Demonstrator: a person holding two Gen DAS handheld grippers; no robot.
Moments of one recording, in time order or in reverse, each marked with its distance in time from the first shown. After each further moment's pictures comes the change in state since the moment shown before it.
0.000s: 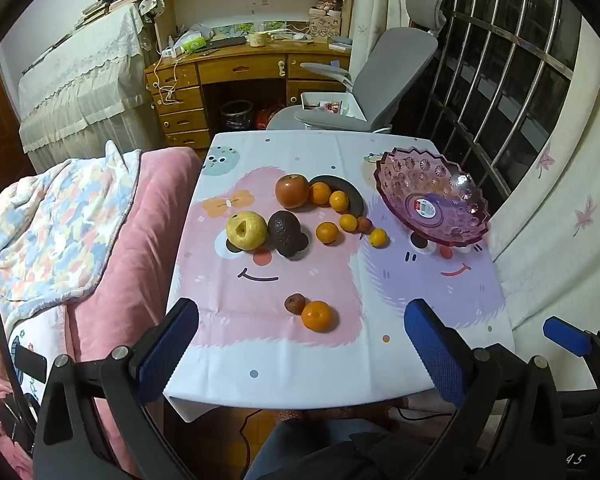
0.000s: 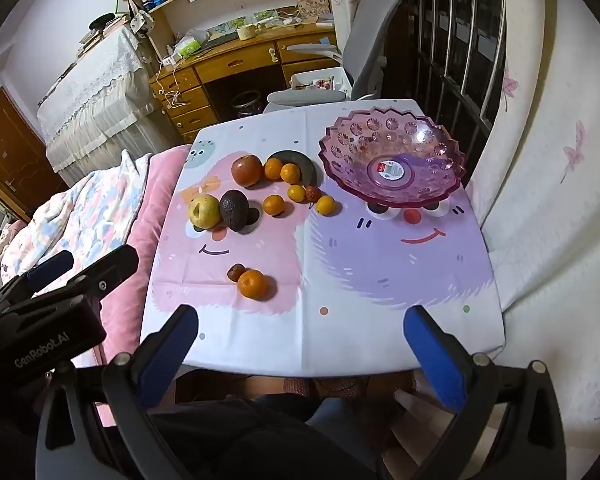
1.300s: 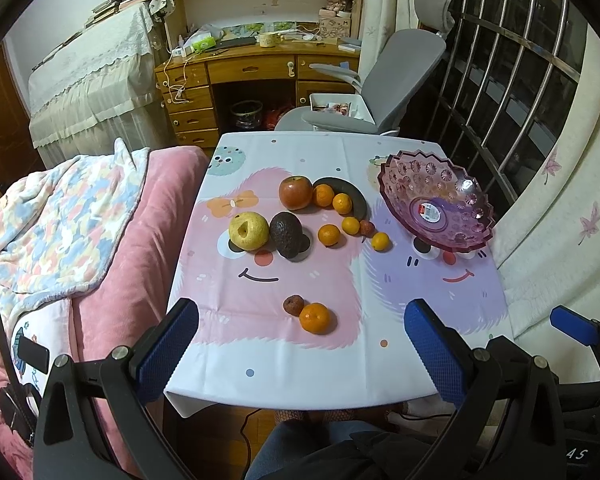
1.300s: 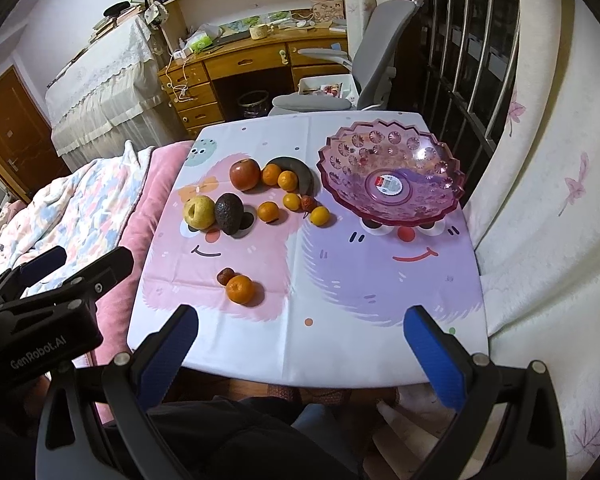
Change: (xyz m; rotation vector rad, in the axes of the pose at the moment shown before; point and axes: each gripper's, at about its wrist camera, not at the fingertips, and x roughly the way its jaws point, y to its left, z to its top) left arm -0.005 -0.001 0.001 -0.014 -0.001 0.029; right arm 0.000 -0.009 0.012 -0.072 -0.010 -0.009
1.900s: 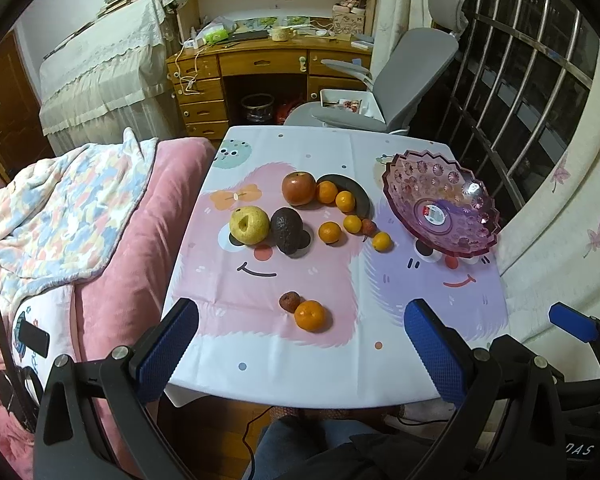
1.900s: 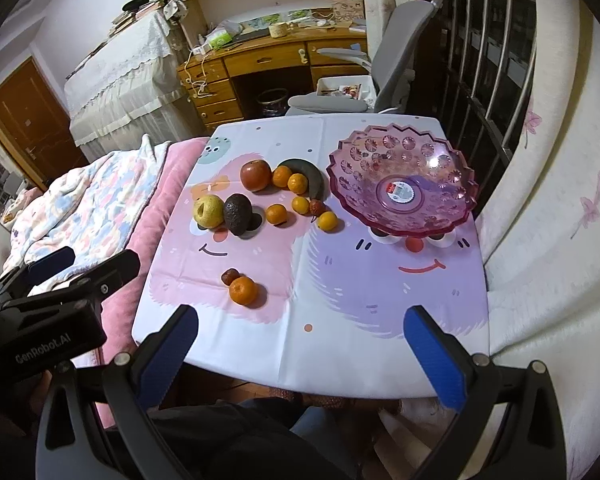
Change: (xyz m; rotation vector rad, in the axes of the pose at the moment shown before) left arm 0.003 -0.017 -0.002 -0.051 0.023 0.045; right arm 0.006 -0.023 0.013 -0.055 0.014 0.080
